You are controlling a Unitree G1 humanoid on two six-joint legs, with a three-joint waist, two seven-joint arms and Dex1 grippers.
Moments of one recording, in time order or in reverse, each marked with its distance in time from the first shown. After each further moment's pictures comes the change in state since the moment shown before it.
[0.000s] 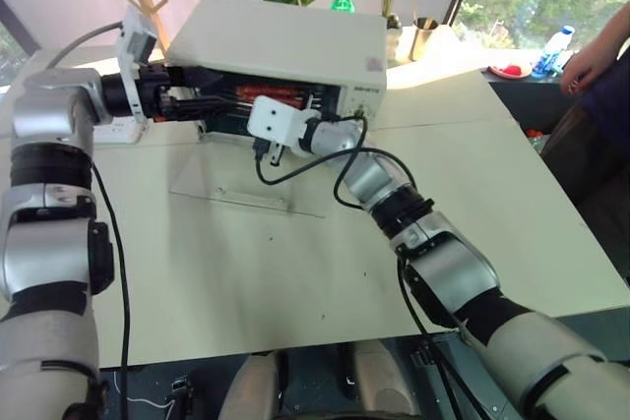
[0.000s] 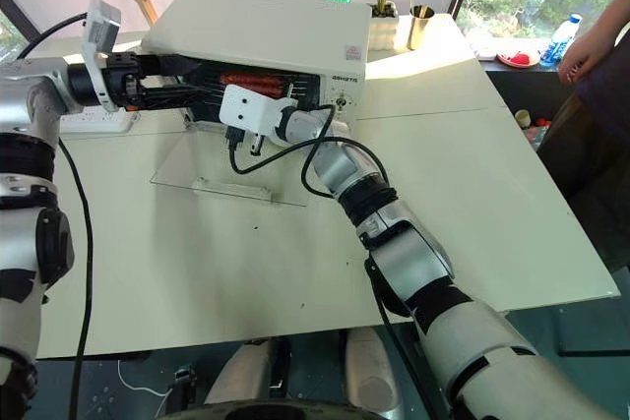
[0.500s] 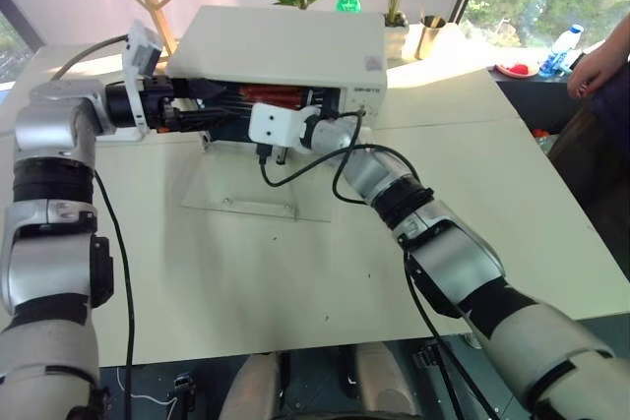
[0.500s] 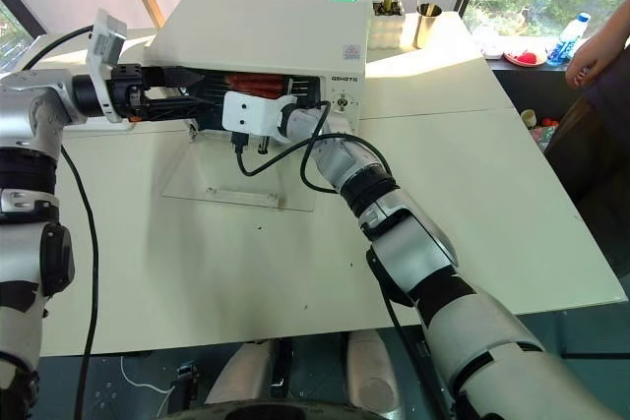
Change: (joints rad) left arm 0.086 0.004 0.008 -0.156 -0.036 0.087 0.017; right arm -0.083 -0.017 0.040 0.161 -0.042 -0.082 -0.061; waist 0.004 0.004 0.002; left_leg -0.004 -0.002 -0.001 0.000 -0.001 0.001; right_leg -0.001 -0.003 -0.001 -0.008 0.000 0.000
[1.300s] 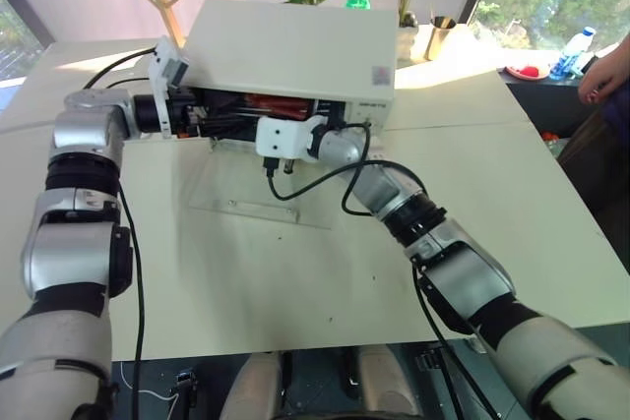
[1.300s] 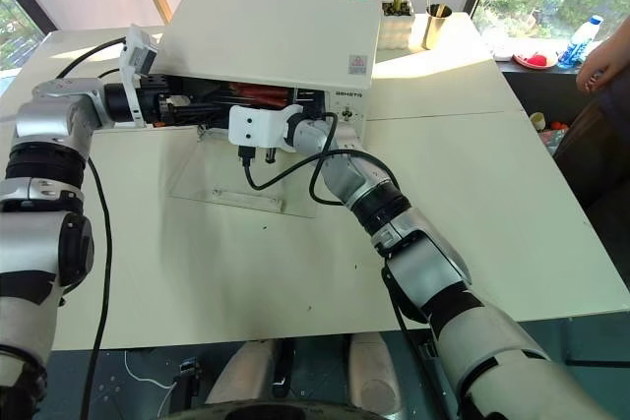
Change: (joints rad) left arm -0.064 -0.078 -0.037 0.208 0.069 -0.128 0.052; right arm 0.121 -0.076 0.060 -0.258 -0.066 0.082 0.022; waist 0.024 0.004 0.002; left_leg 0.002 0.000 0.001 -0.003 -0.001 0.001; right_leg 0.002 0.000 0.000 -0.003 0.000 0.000
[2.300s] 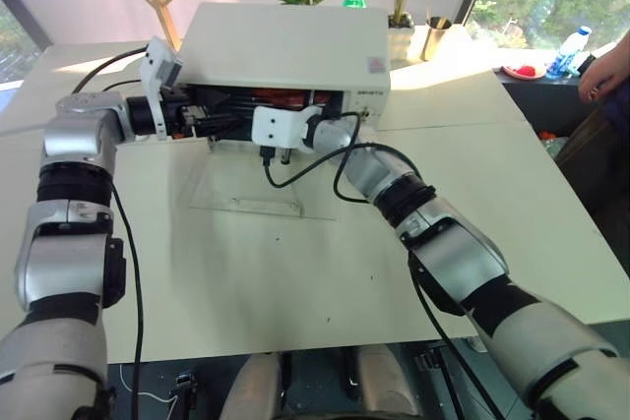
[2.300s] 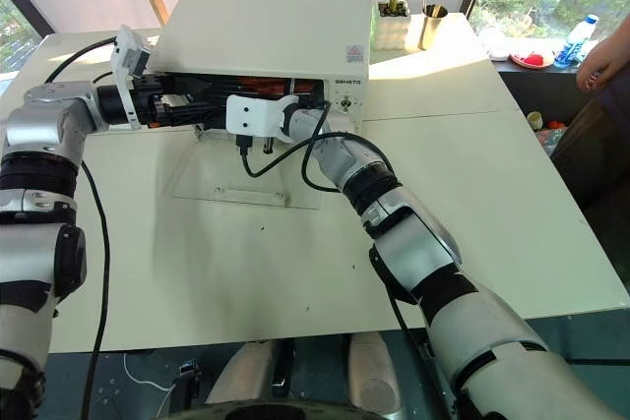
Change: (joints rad) left arm 0.059 0.020 0.000 -0.100 -0.043 0.031 0.071; right arm -0.122 0.041 -0.008 0.249 0.013 -0.091 -0.055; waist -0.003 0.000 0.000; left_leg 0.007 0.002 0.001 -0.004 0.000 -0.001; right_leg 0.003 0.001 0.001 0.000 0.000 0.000
